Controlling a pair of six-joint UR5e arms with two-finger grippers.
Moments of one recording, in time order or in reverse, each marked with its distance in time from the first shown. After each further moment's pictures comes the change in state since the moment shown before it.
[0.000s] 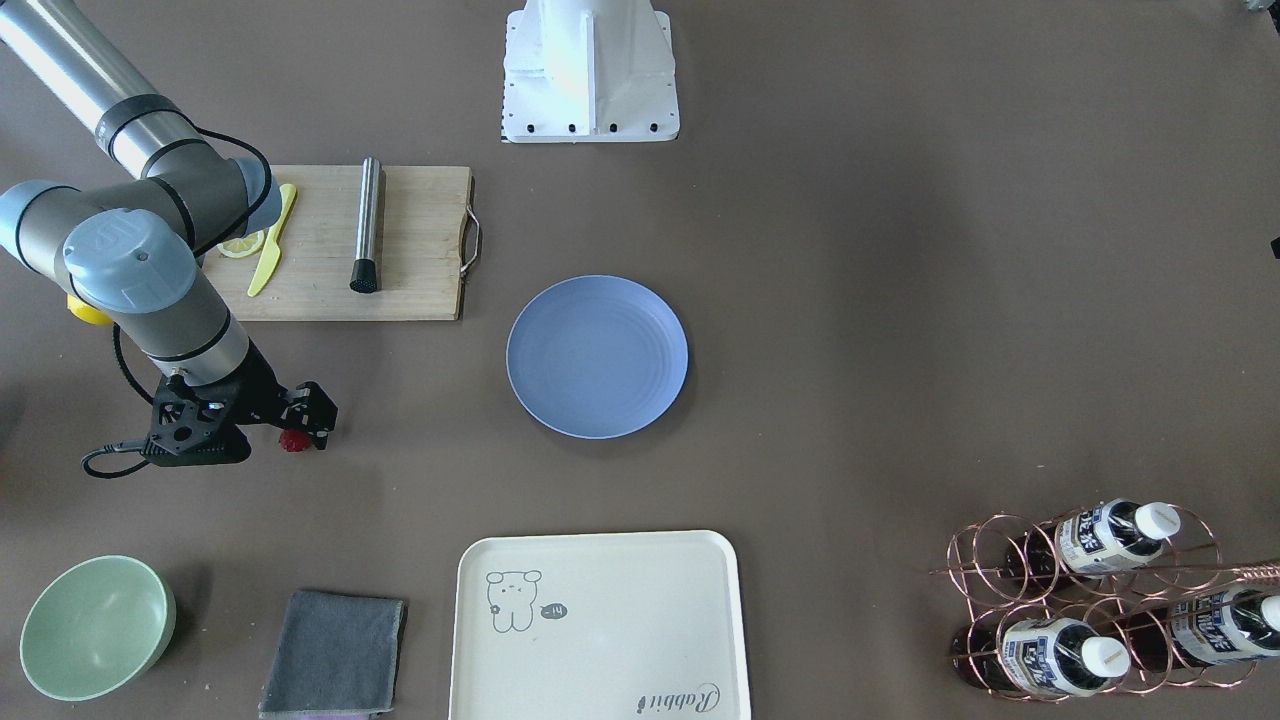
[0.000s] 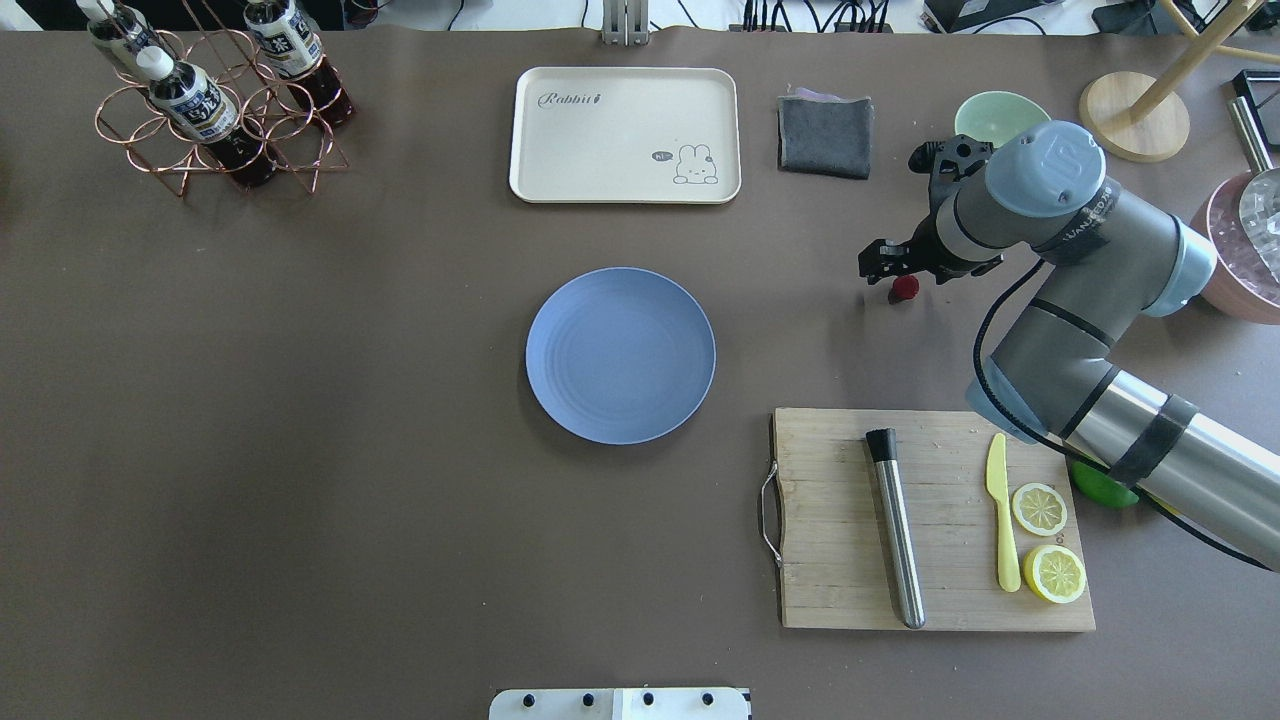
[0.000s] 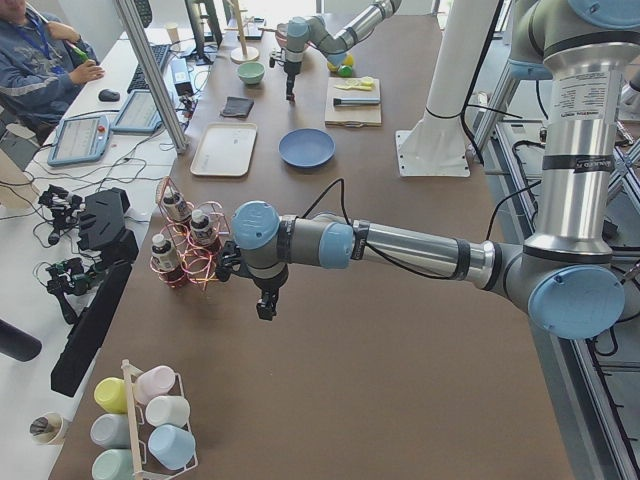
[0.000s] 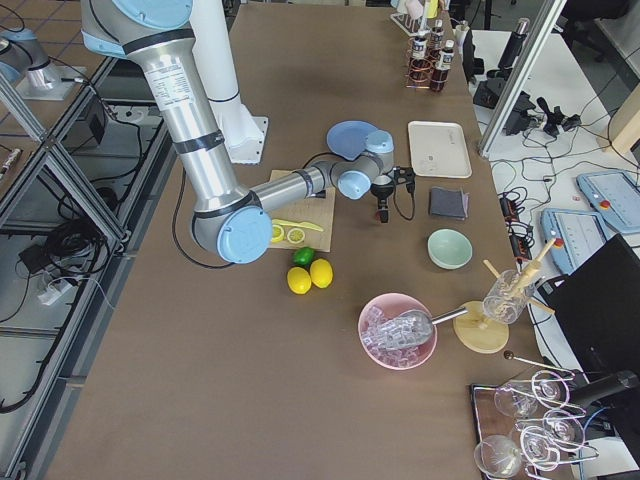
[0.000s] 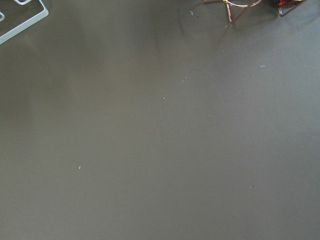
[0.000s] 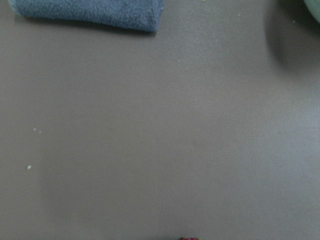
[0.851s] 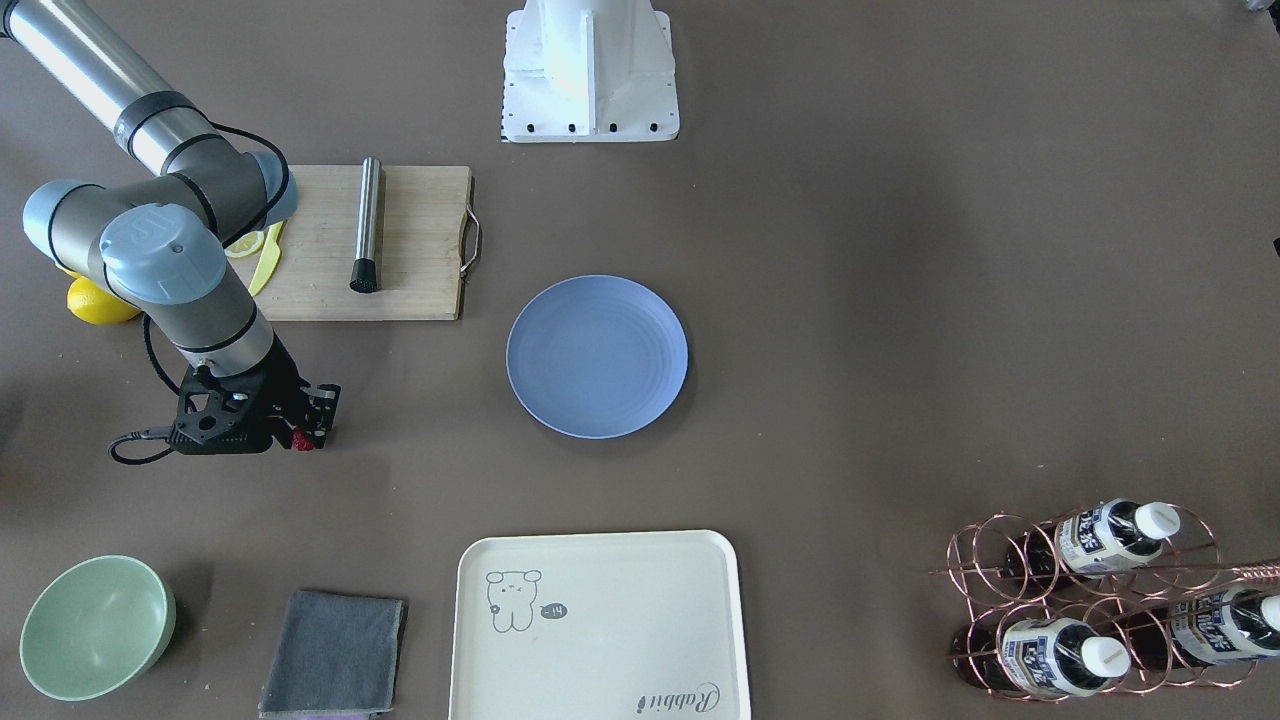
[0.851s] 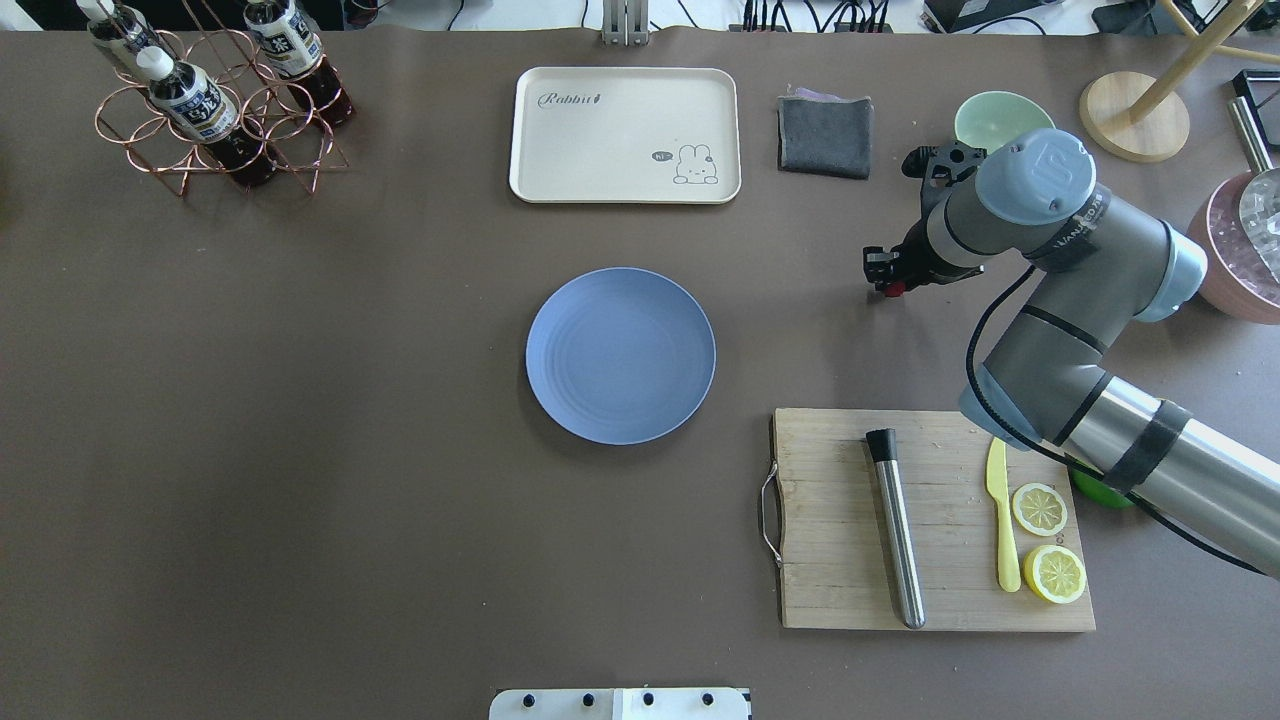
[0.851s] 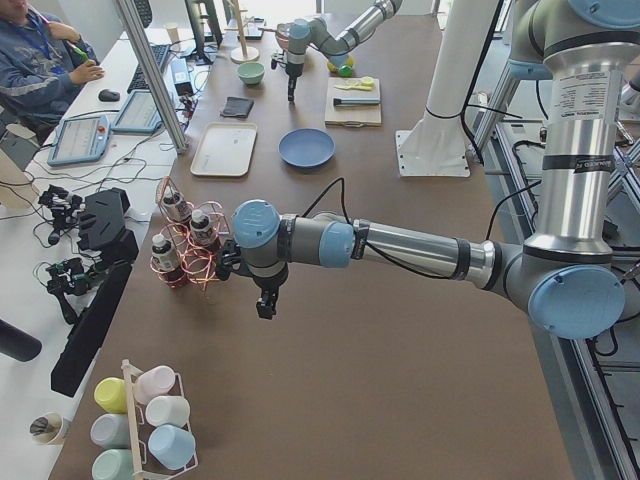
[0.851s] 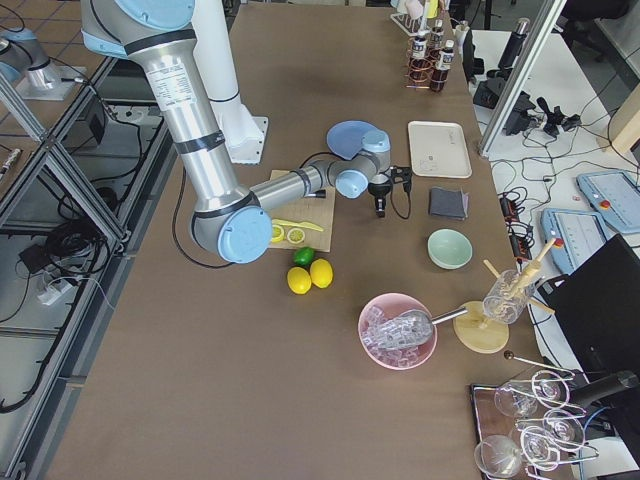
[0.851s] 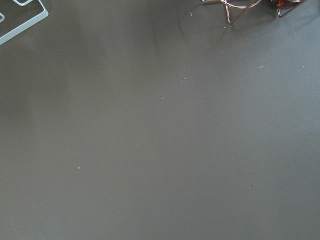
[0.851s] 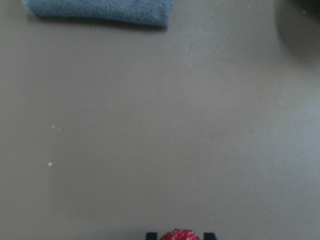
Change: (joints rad) left arm -0.001 -0.001 -0.004 0.000 -0.004 -0.002; right arm -0.011 0.013 0.017 -0.005 -0.003 0.057
